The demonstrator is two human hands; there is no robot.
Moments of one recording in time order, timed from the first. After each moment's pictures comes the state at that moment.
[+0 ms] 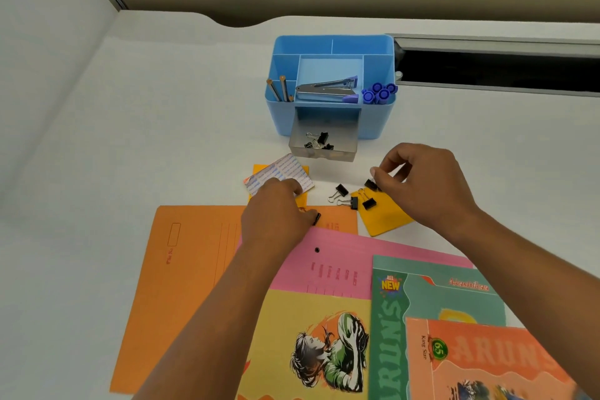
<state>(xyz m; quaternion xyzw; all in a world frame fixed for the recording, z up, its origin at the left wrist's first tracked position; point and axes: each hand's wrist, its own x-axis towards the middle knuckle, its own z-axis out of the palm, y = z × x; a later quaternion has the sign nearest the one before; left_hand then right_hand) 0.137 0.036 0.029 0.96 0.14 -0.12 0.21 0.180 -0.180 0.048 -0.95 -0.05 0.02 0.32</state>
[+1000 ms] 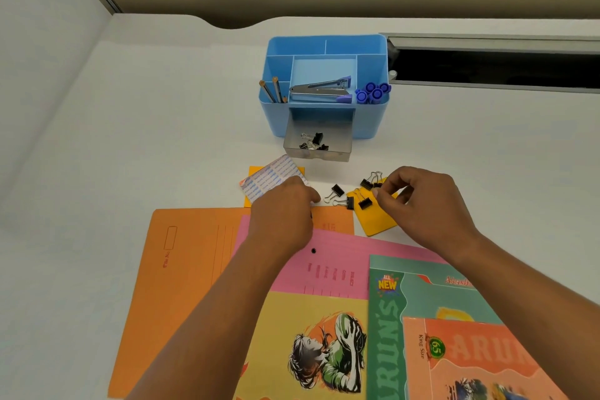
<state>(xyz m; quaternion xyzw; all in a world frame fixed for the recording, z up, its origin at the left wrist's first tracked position) 0.141 0.027 0.032 0.98 -0.02 -0.15 0.12 0.153 -0.189 0.035 -0.93 0.00 0.06 0.36</state>
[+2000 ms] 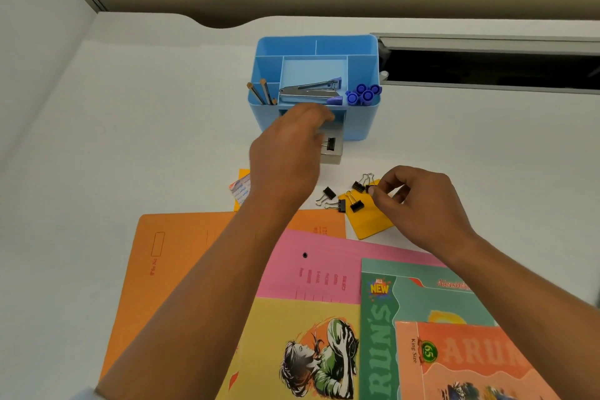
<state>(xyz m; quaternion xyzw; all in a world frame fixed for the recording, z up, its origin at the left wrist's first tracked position) 0.195 0.006 0.073 0.96 -0.07 0.15 0.23 0.157 -0.194 0.036 -0.93 0.01 0.06 0.36</state>
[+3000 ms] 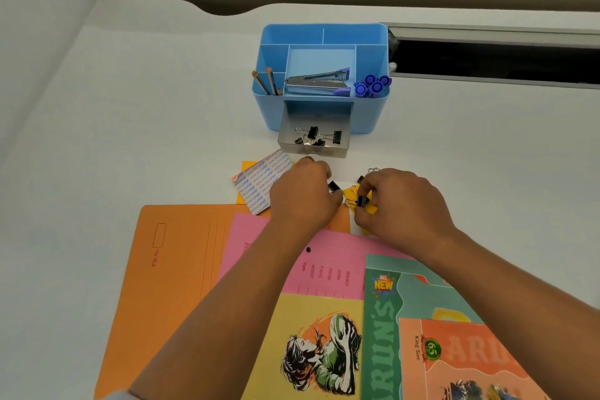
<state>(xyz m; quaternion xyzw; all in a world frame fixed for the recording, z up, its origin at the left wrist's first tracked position) 0.169 -0.008 0.021 0.98 0.04 -0.10 0.18 0.157 -0.164 0.036 -0.98 -0.10 0.11 0.17</state>
